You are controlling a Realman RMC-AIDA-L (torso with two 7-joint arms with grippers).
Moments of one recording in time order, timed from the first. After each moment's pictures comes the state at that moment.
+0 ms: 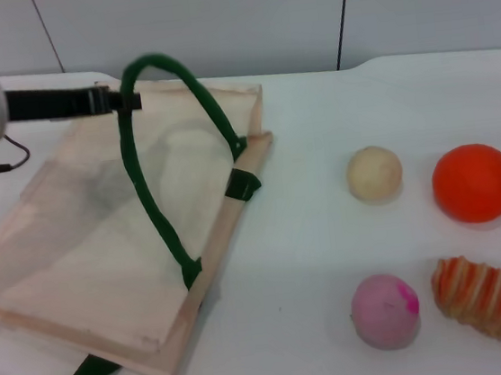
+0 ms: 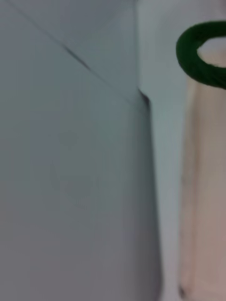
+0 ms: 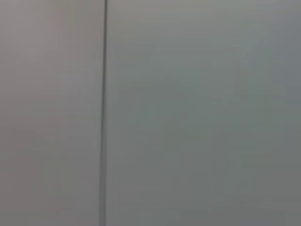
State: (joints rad) left arm -0.64 -1.92 0.83 0.78 -1.09 -1.26 0.91; right arm 0.57 2.03 0.20 0.01 1.44 1.45 -2.80
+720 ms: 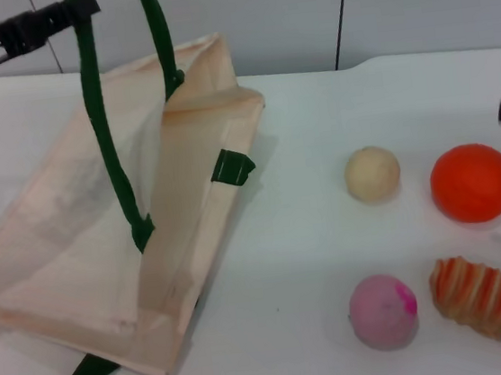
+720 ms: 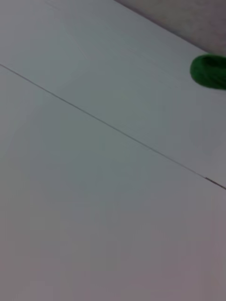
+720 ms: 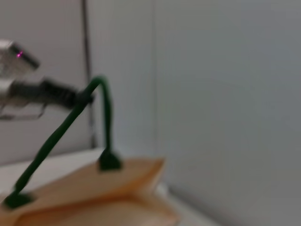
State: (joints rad) left arm -0.62 -1.90 0.42 0.61 -1.35 -1.63 1.35; right arm 0.65 2.03 0.01 -0.82 0.77 1.88 -1.95
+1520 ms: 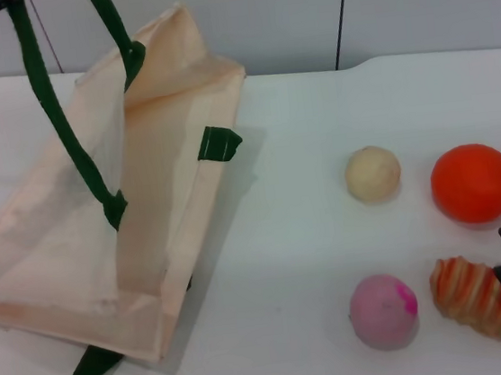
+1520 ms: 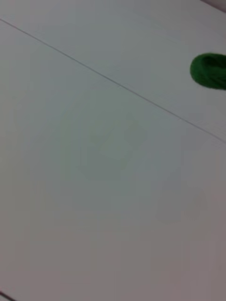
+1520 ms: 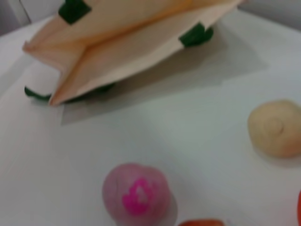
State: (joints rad) left arm -0.57 -1.88 0.35 0.61 -1.41 -1.63 1.35; right arm 0.72 2.05 -0.11 -0.85 0.27 1.86 -1.82
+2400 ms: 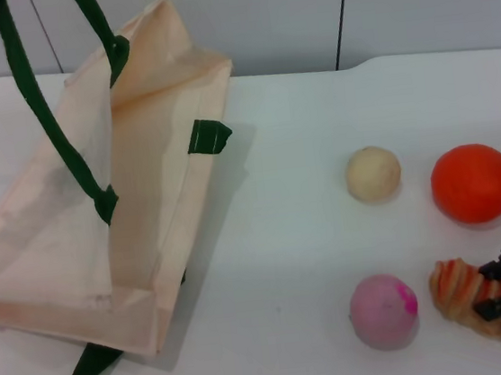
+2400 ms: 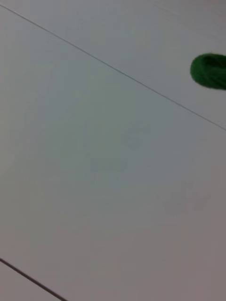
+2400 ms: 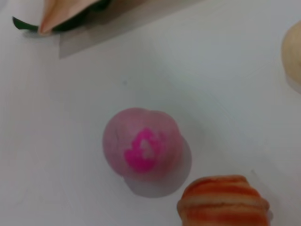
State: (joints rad) left arm -0.55 -1.88 0.33 0.61 -1.43 -1.63 1.34; right arm 0.75 2.04 -0.44 -0.71 0.27 1.70 -1.58
